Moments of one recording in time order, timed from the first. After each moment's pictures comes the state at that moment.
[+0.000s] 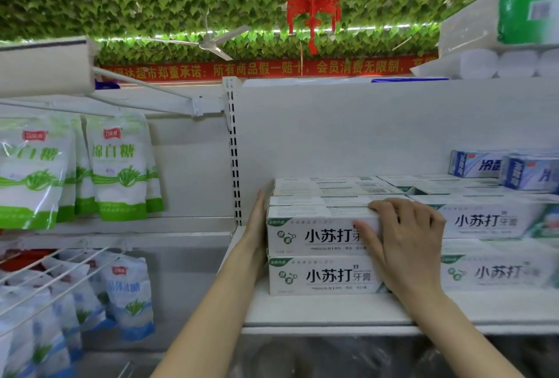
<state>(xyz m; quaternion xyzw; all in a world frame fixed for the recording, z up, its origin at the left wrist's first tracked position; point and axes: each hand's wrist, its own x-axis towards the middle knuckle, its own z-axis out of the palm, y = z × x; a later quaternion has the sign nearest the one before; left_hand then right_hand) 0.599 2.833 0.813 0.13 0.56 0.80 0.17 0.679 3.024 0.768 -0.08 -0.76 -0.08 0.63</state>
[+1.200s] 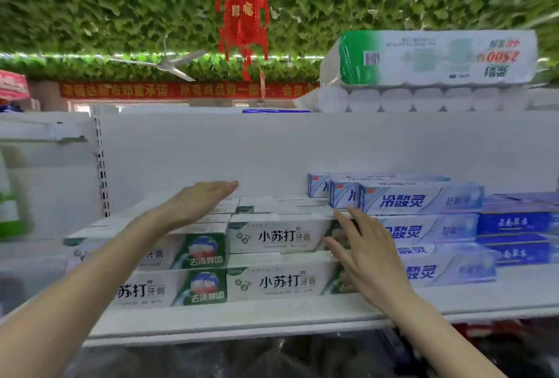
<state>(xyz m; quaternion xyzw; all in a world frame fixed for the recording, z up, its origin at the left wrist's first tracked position) 0.684 2.994 0.889 0.32 0.89 0.30 -0.06 0.810 3.258 0.788 -0.10 -0.92 0.04 0.37</state>
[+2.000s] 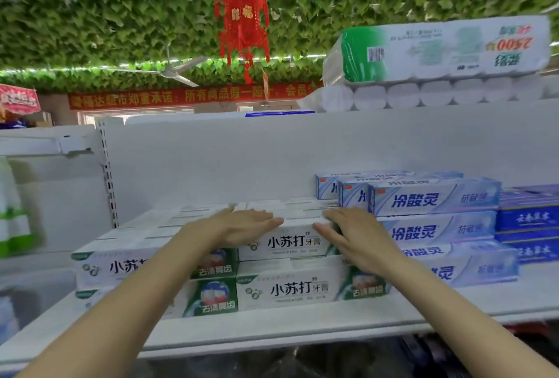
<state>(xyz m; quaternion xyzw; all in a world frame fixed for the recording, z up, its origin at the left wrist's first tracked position) 0.680 3.046 0.874 0.36 0.93 0.02 0.00 0.775 3.258 0.823 0.00 -0.95 0.04 0.30</state>
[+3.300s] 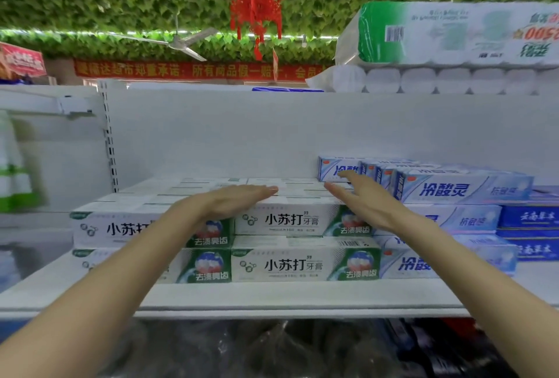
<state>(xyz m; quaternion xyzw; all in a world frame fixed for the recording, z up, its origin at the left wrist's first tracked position) 0.690 3.038 0.872 0.31 0.92 0.24 0.07 0.767 3.288 0.852 -0.04 -0.95 0.20 0.22</state>
